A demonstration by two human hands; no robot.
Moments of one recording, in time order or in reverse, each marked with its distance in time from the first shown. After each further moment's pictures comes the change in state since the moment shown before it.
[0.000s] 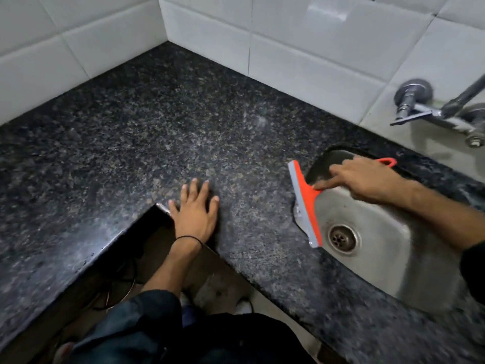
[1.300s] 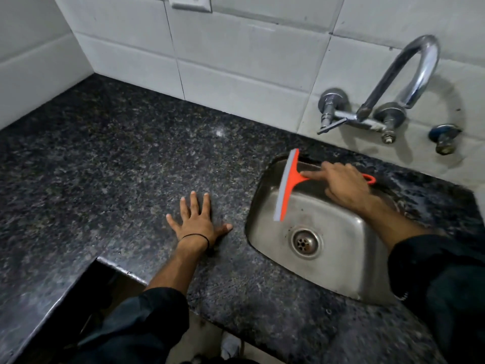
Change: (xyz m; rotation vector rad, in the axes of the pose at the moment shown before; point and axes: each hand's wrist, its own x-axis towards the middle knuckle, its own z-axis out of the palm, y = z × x) left_hand 0.041 0.119 0.027 0.218 -0.387 0.094; right_hand -0.039 0.047 0.076 0.417 0.183 0.597
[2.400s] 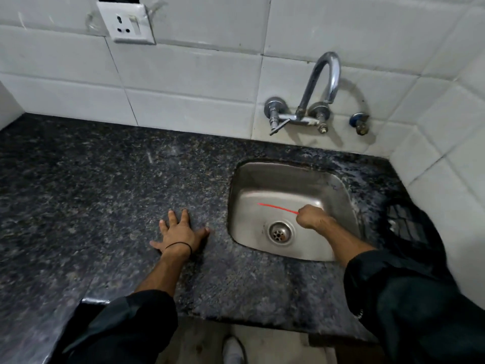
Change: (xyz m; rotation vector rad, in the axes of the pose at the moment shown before) left_hand 0.003 -0.013 -0.014 -0.096 -0.067 0.036; right_hand -0.075 -0.054 0.048 0.410 -0.490 0.741
